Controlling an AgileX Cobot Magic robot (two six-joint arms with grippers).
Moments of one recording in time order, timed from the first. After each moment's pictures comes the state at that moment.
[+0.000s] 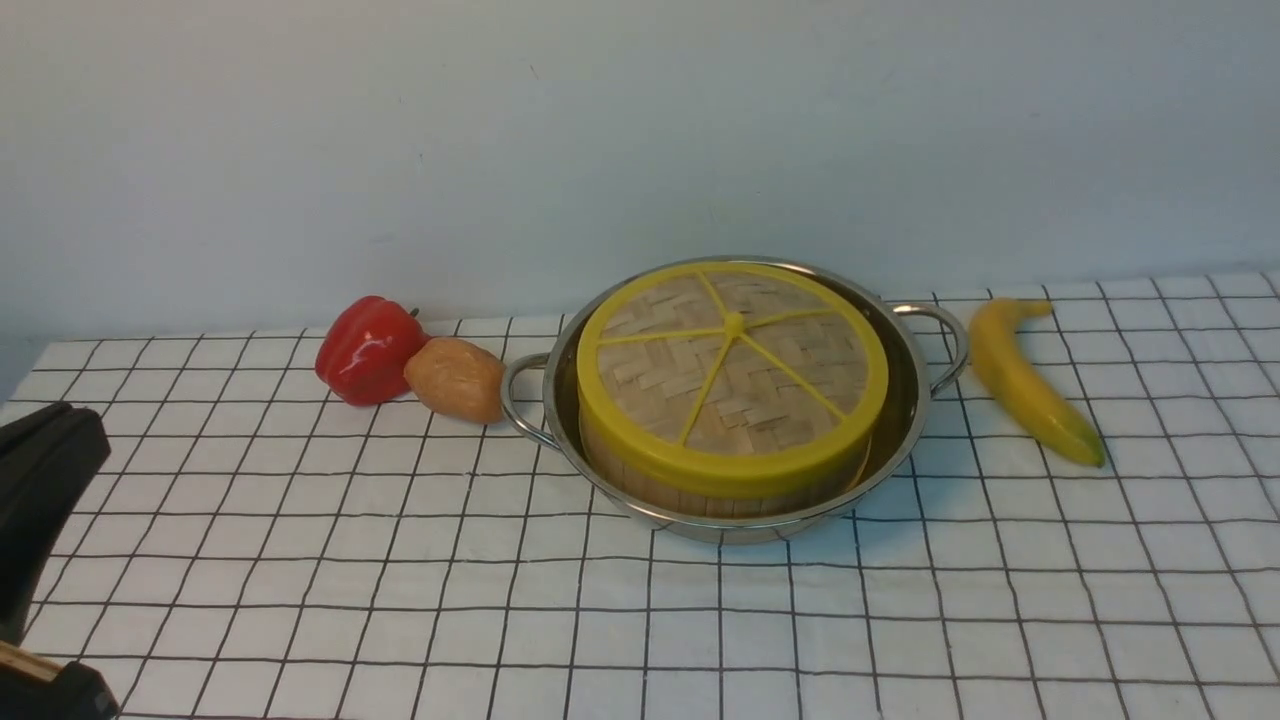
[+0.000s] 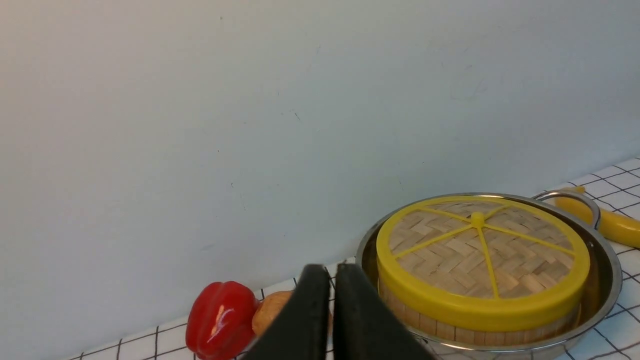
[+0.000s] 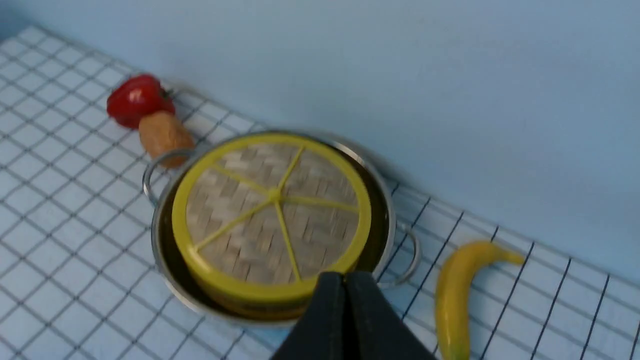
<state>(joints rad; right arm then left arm) 0.23 1.17 -1.54 0.24 1.20 -0.20 -0.33 0.40 -0.49 0.10 0.28 0.04</state>
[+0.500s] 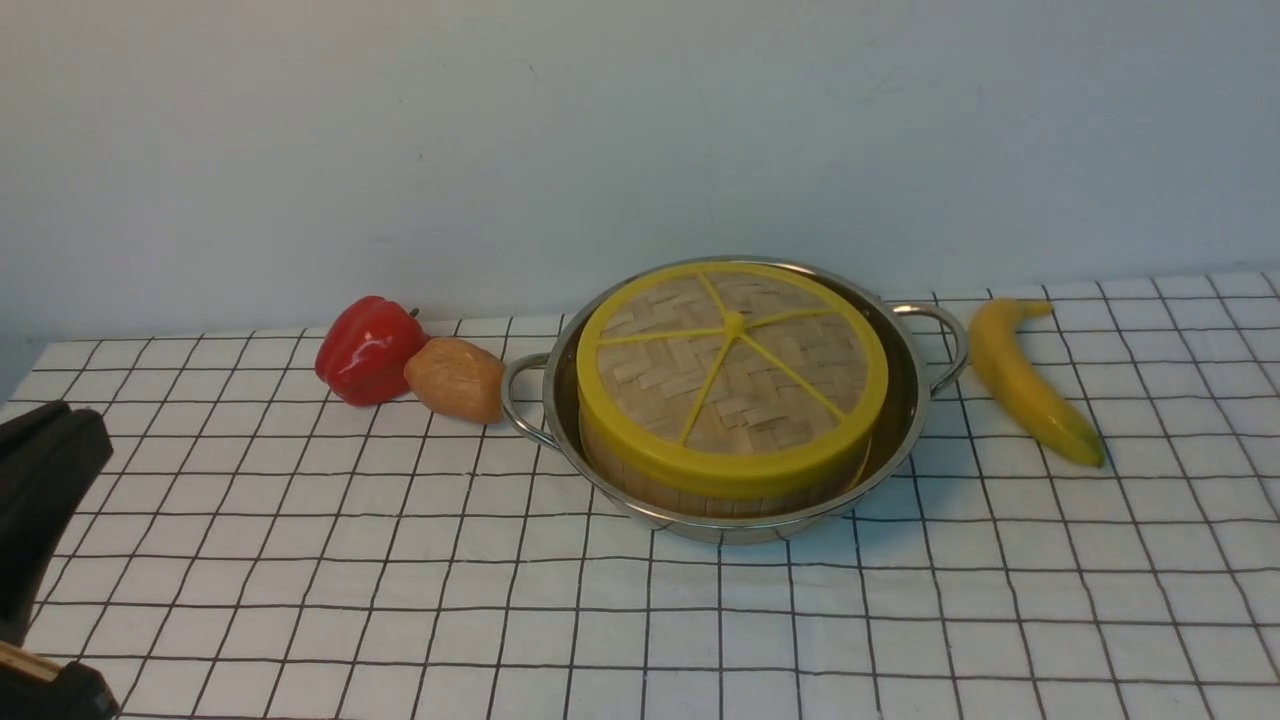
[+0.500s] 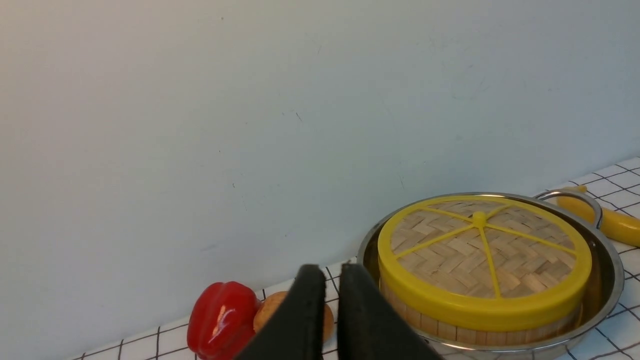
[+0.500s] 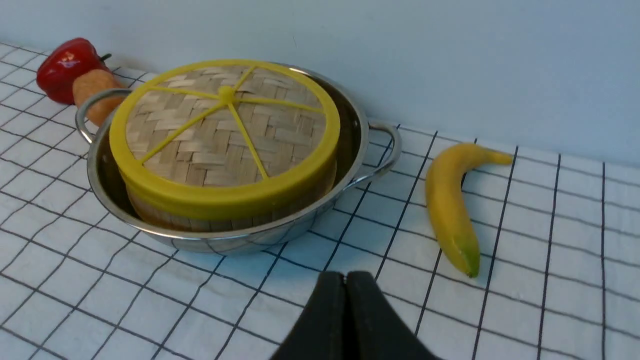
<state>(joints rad) 0.23 0.57 -0.51 0.25 0.53 -0.12 -0.33 0.40 -0.49 0.10 0.28 0.04</state>
